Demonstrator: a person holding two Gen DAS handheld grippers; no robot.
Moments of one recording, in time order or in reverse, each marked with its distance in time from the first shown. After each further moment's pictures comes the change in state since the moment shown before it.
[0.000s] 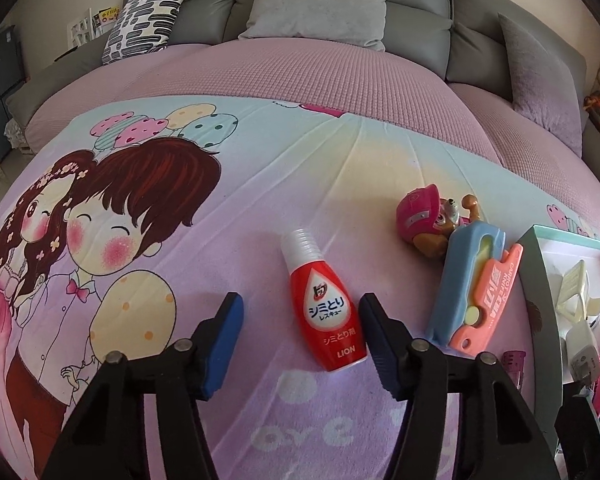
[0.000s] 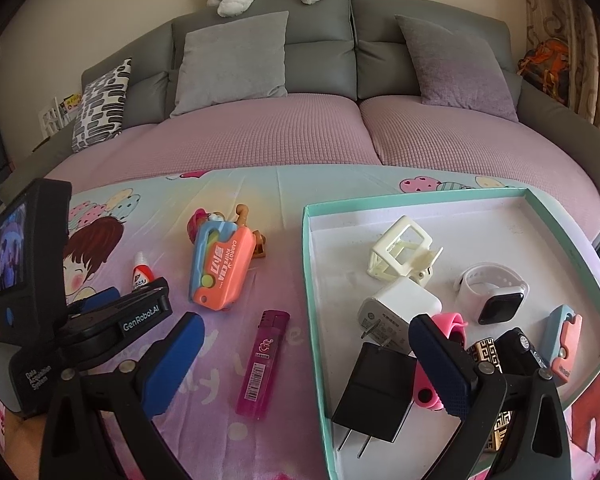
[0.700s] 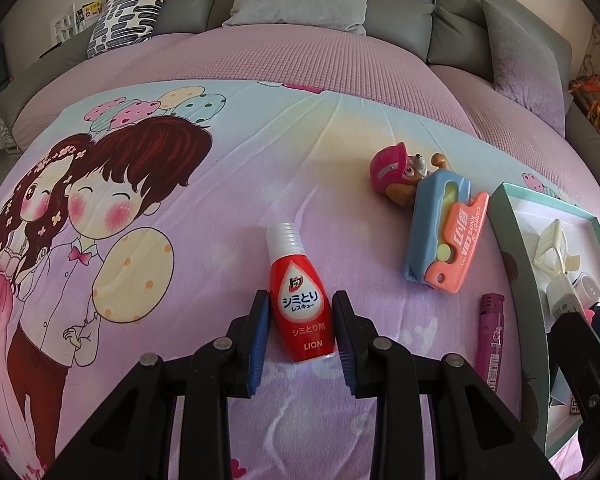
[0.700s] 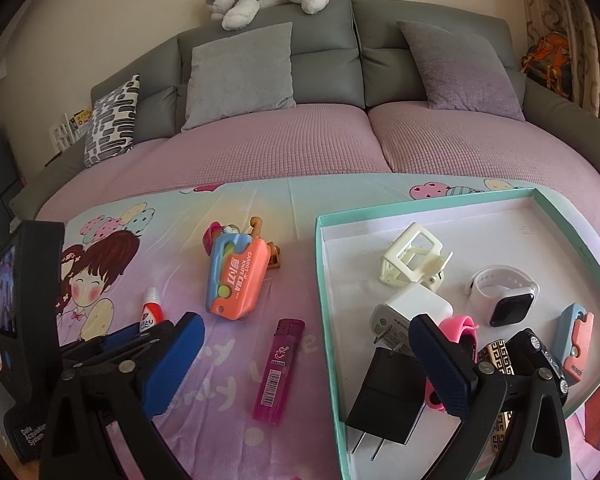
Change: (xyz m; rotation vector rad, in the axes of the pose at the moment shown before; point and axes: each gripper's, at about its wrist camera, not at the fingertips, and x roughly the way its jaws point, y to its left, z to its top) left arm -0.023 -0.004 -0.020 0.032 0.063 -0.040; right arm -0.004 0.001 -0.001 0.027 -0.039 0.076
